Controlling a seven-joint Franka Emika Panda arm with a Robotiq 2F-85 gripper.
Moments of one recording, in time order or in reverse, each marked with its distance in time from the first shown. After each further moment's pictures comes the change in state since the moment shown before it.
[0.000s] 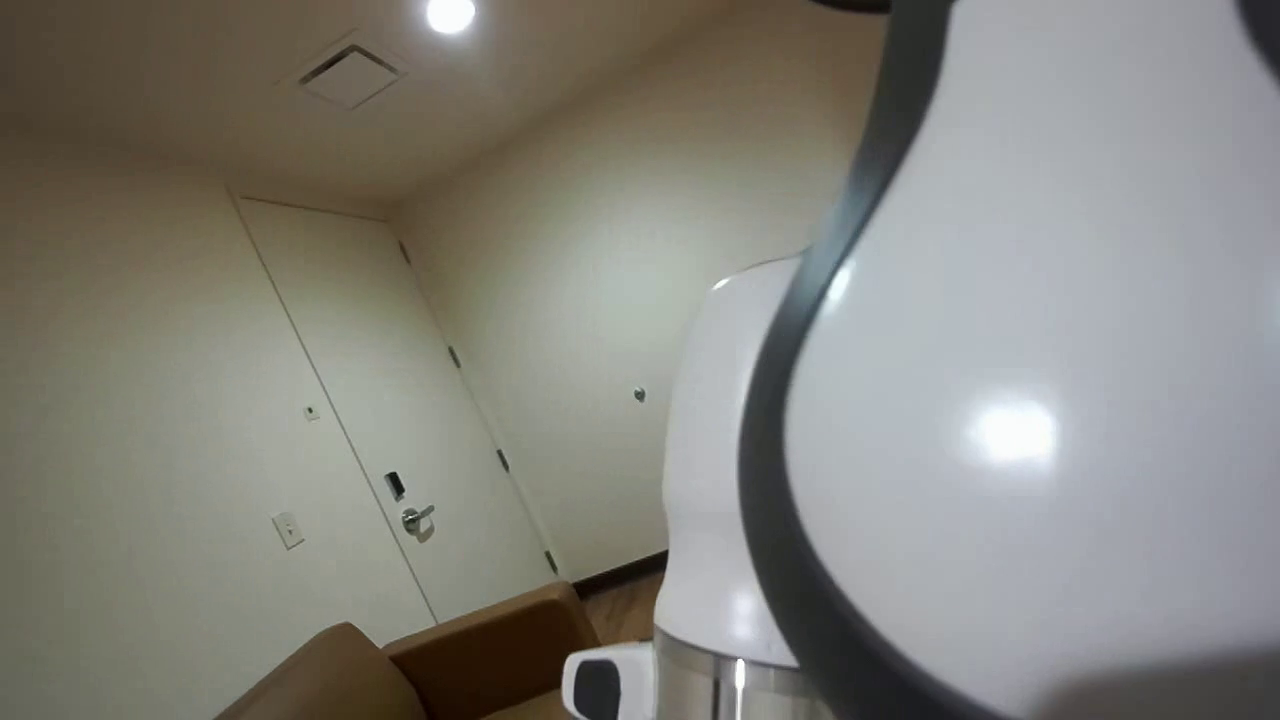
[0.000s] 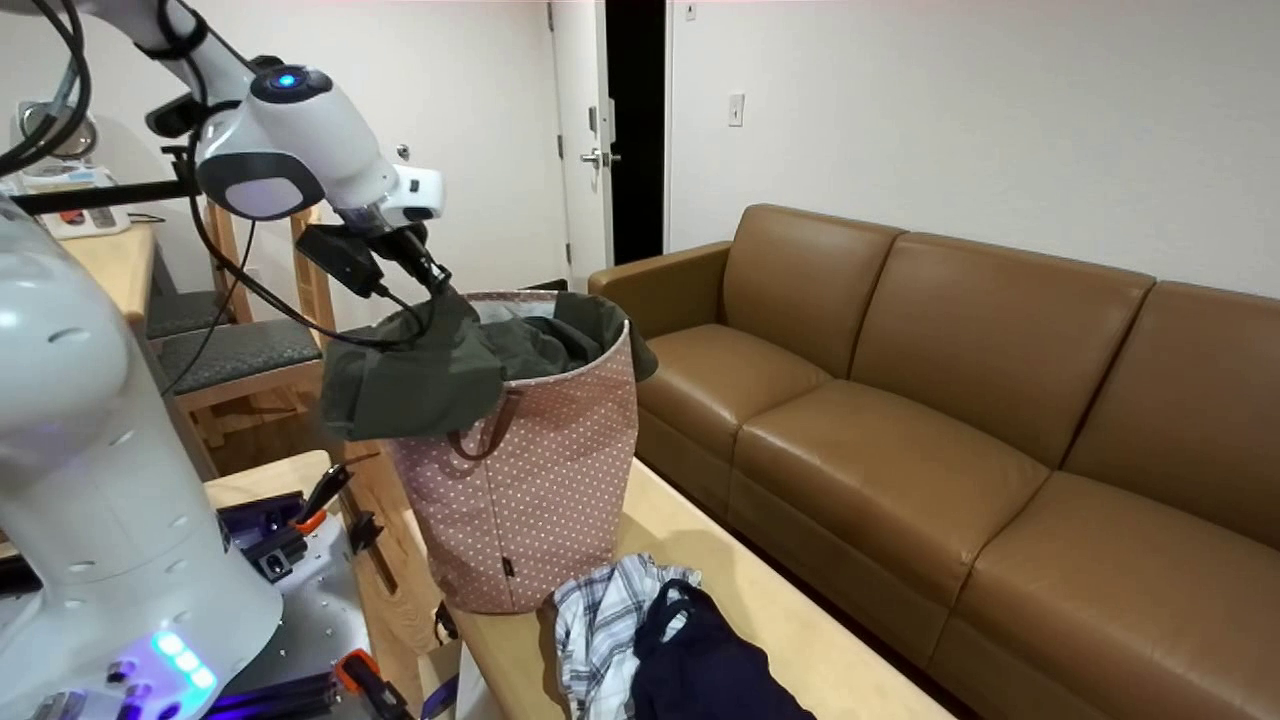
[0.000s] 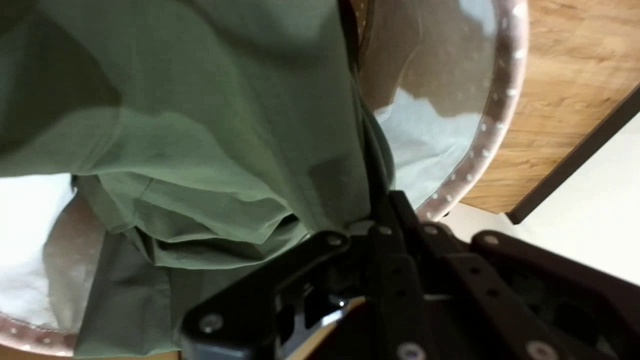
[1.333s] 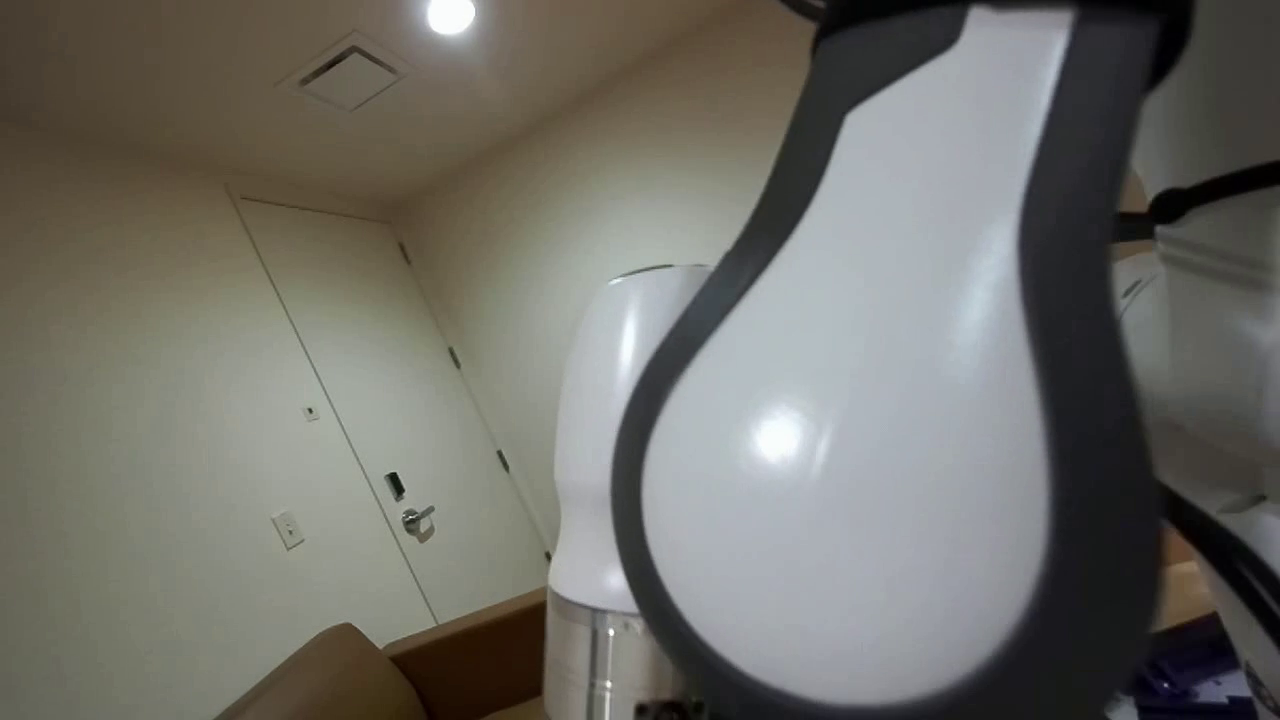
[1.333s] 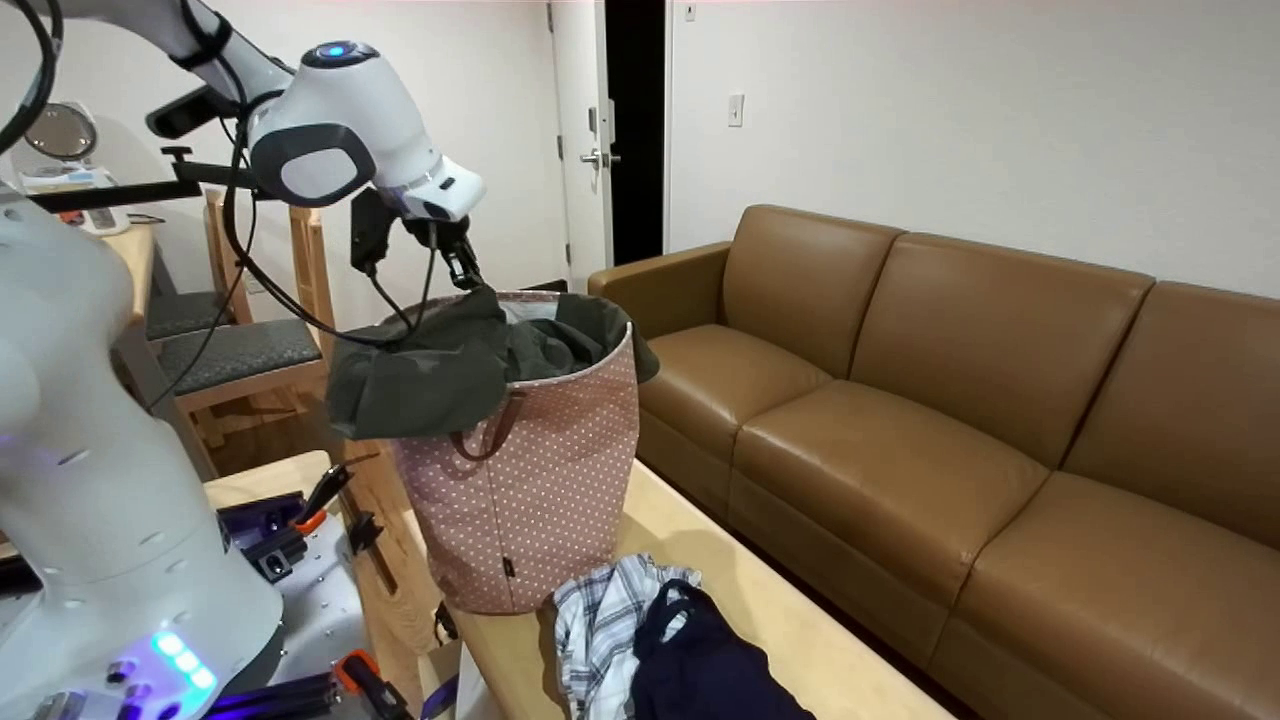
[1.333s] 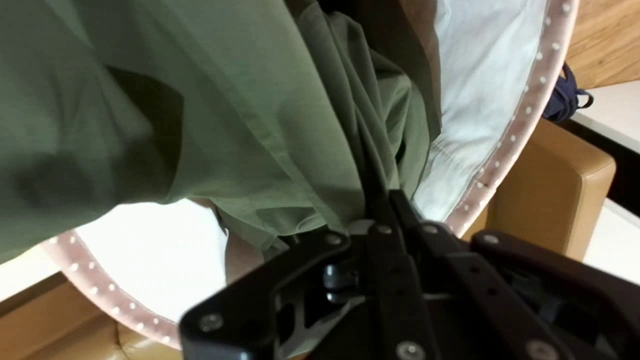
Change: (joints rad) arm -0.353 -0.082 0.132 0.026 -0.336 -0.172 0.753
